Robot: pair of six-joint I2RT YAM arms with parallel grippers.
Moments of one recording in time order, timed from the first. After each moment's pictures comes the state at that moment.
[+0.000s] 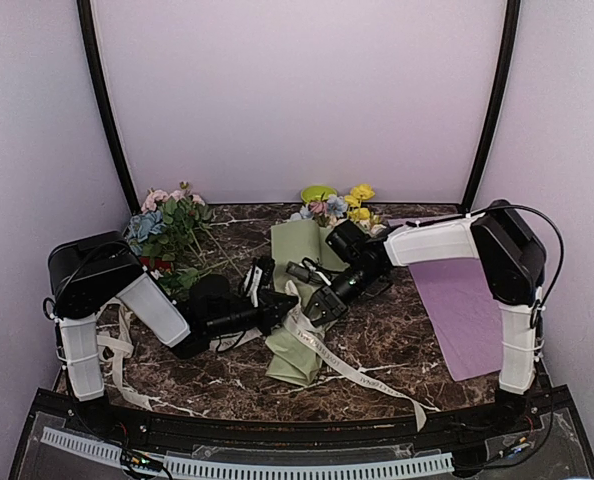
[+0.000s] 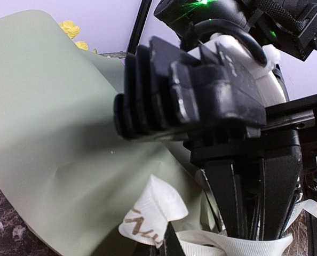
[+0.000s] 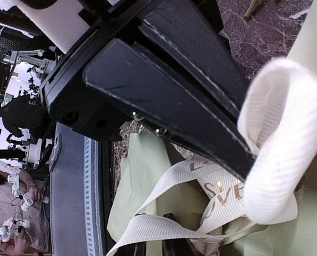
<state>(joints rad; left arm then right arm) -0.84 1.97 0.63 1.16 0.20 -0.28 0.75 2.05 1.39 -0.55 -1.03 -0.16</state>
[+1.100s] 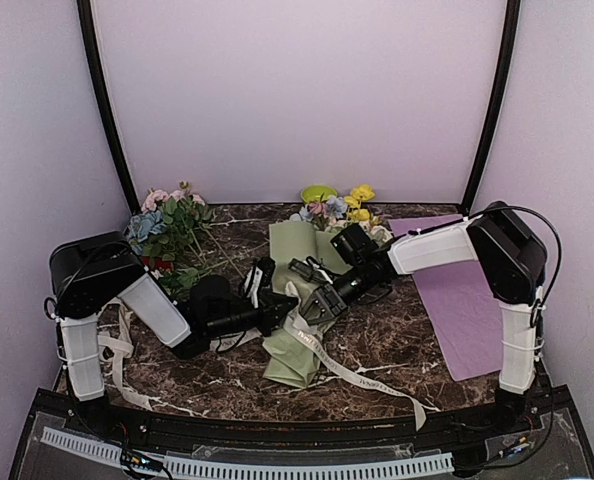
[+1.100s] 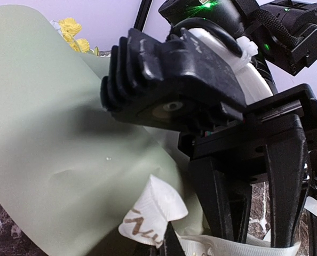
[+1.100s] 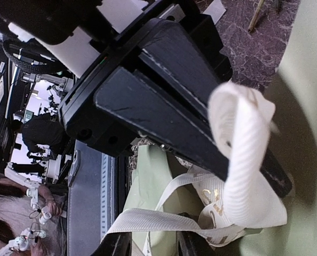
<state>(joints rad) -0.84 1.97 0.63 1.16 0.21 -0.28 0.74 2.05 1.28 -0.27 -1.13 0.05</state>
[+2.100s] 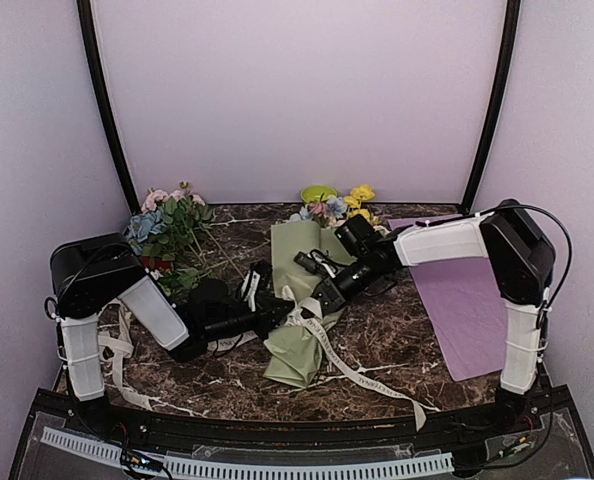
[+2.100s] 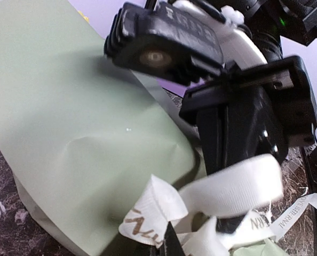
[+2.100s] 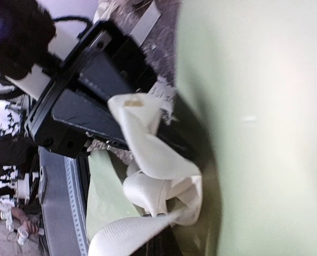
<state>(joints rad) -0.84 1.98 0.61 1.17 0.19 -0.28 0.73 2.01 1.32 -0.38 -0.91 0.06</state>
